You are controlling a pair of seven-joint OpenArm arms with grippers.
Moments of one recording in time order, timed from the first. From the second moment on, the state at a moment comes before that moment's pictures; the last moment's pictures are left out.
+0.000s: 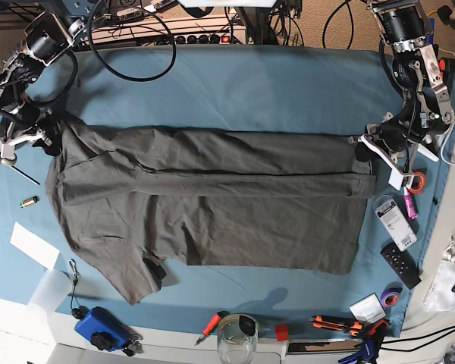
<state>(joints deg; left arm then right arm) 3.2 -10.5 -22.6 90.6 -35.9 -22.5 64.5 6.2 20.8 56.3 60.0 43.0 36.9 -65.1</state>
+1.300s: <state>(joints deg) 12.9 -15.8 -27.9 100.8 -38.7 -23.2 67.5 -1.8 20.7 60.9 78.4 45.8 35.9 -76.4</state>
